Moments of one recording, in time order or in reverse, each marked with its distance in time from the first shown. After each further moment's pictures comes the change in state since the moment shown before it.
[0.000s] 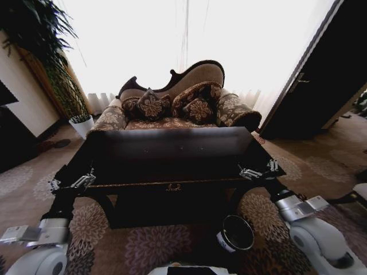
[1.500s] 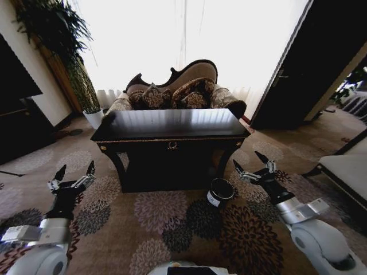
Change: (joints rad) left arm -0.003 0.001 0.005 0.007 0.008 -0.004 0.002; right arm -0.016 0.004 0.011 -0.005 -0.002 0.029 -0.064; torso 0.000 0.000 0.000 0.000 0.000
